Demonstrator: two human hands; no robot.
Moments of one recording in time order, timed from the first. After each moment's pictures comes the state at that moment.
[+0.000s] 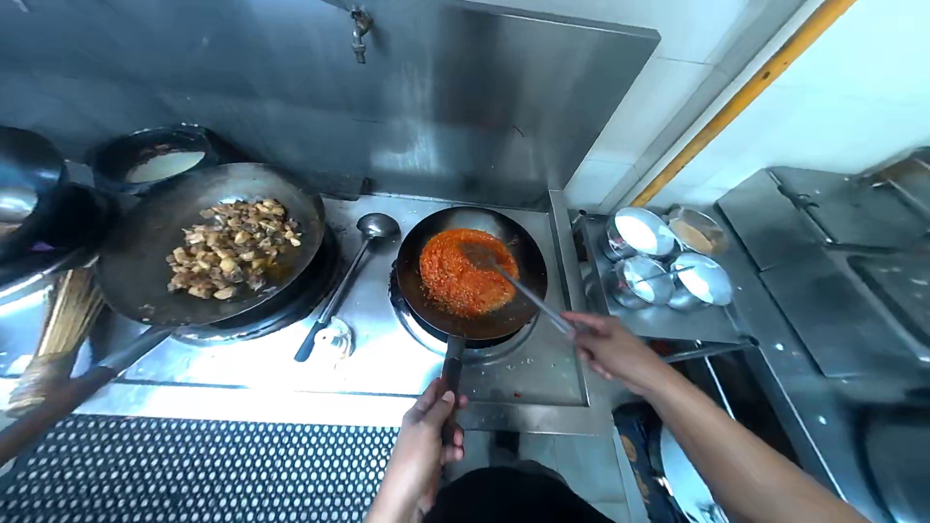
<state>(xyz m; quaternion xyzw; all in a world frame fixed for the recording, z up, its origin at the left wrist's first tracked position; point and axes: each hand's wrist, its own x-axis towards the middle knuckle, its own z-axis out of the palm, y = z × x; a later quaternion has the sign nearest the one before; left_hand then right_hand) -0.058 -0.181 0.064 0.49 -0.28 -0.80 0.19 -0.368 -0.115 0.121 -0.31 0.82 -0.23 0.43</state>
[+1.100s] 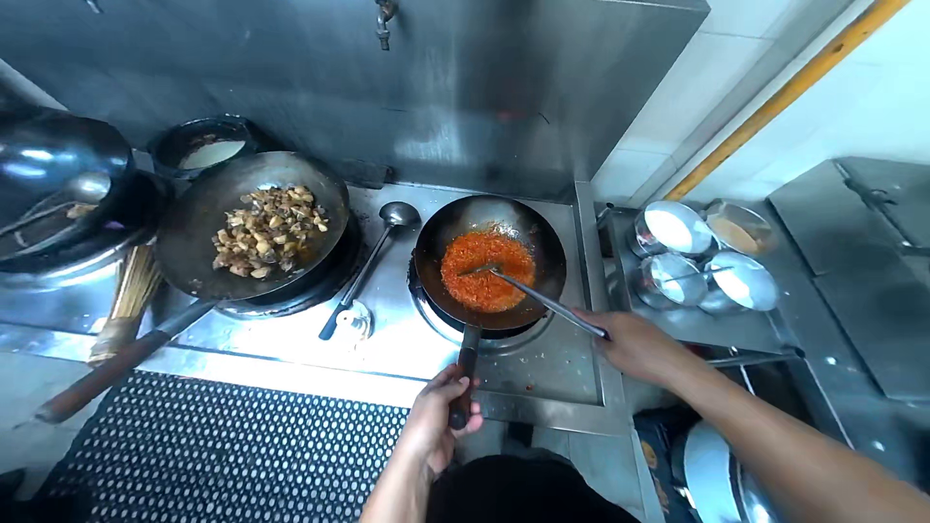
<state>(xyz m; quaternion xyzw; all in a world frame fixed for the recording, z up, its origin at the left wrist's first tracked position) -0.067 -0.184 0.059 0.49 -0.20 -0.83 0.18 -0.376 -0.126 0.139 -0.51 0.80 0.07 0.31</state>
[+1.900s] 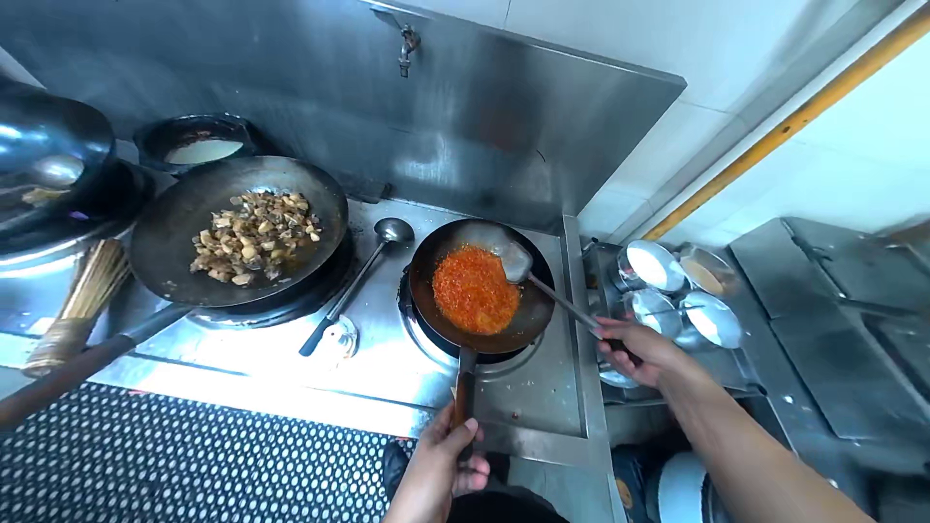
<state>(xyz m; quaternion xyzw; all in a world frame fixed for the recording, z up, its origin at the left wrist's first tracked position) -0.059 -0.163 0.061 0.44 -0.24 -0.85 0.16 -0.432 -0.139 0.108 -0.07 0.77 -0.38 0.51</state>
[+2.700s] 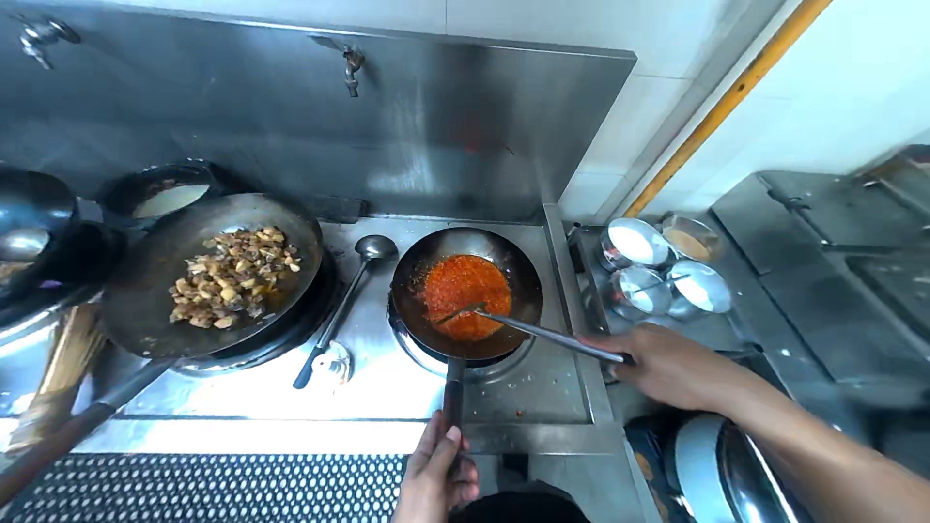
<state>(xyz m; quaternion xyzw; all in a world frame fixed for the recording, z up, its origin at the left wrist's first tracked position) -0.058 -0.155 0.075 0.48 -0.27 -0.81 0.21 -0.387 -0.103 0.206 -0.54 0.78 0.11 0.30</state>
